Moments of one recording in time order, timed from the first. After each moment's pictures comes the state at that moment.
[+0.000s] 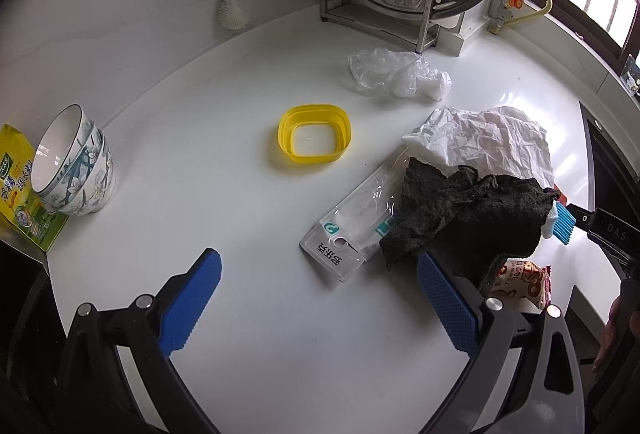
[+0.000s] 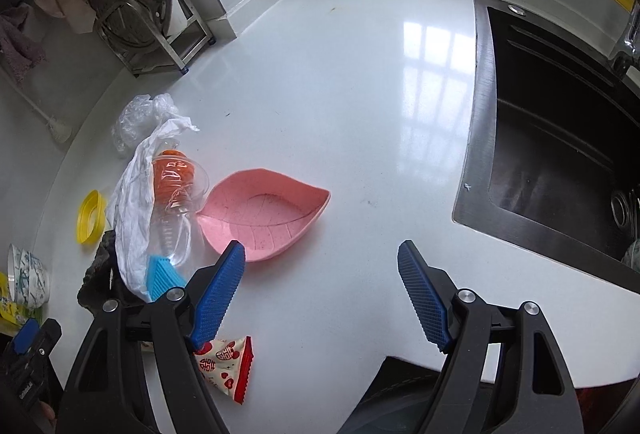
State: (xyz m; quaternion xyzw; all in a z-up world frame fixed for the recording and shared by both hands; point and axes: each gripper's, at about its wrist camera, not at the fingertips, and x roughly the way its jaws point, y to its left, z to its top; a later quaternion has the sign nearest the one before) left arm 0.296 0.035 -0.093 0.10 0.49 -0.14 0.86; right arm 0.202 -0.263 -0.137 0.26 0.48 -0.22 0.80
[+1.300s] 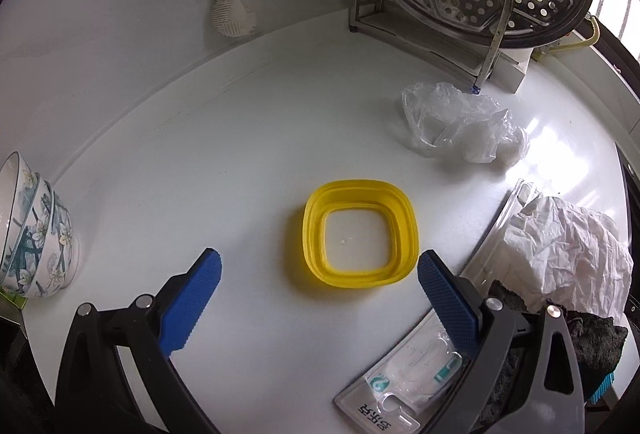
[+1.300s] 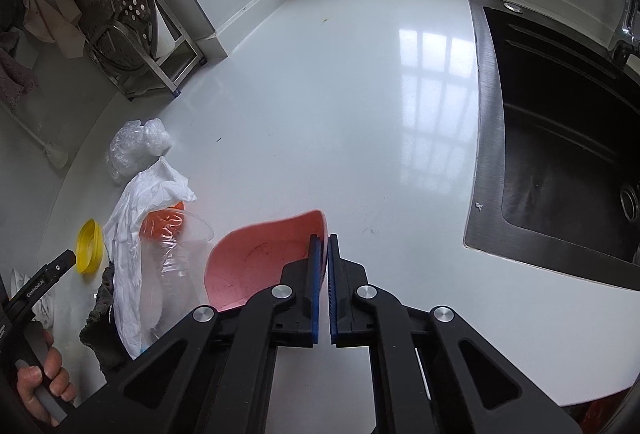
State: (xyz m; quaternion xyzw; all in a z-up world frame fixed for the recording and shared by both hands) left arm 0.417 0.015 -0.135 0.08 0.48 -0.13 0.86; right arm 0.204 -0.278 -0.140 0.29 0.45 -0.23 0.82
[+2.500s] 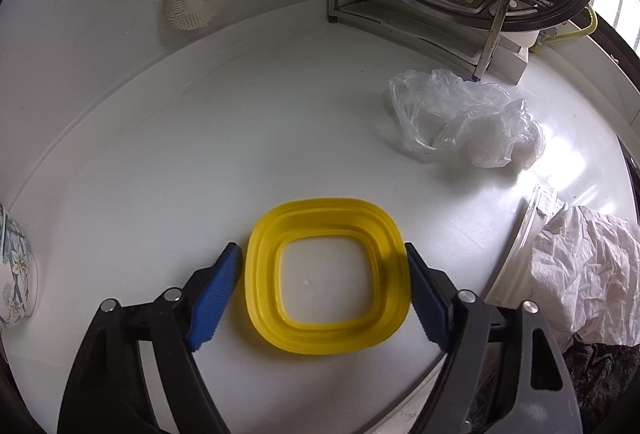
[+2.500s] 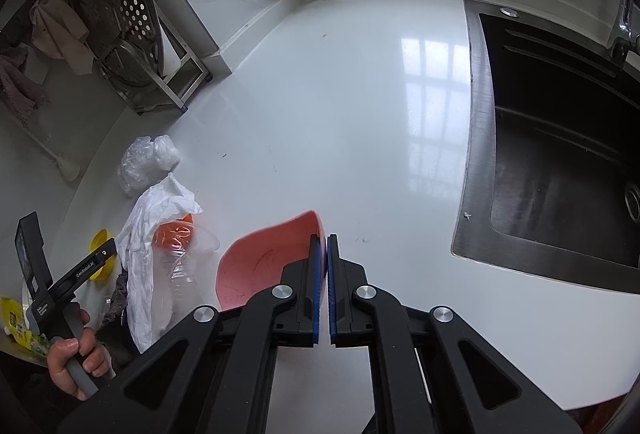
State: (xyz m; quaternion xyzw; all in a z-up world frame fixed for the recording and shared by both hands) left arm 0.445 -0.008 -0.166 0.09 0.47 -0.16 0.86; right arm 0.195 -0.279 -0.128 0.29 0.43 -0.22 0.83
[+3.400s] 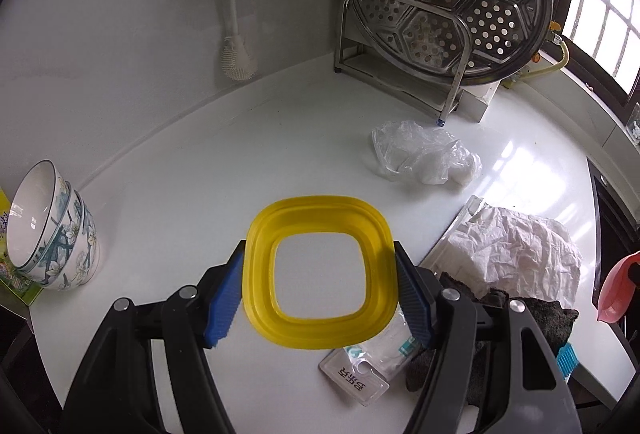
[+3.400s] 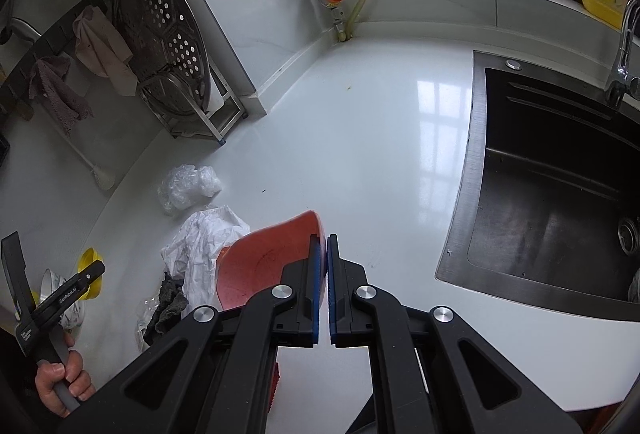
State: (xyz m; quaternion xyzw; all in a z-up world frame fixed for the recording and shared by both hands) left arm 0.370 0.032 -0.080 0.06 0.43 -0.16 0.89; right arm 0.170 -0.272 -0.062 0.26 0.38 -0.19 0.87
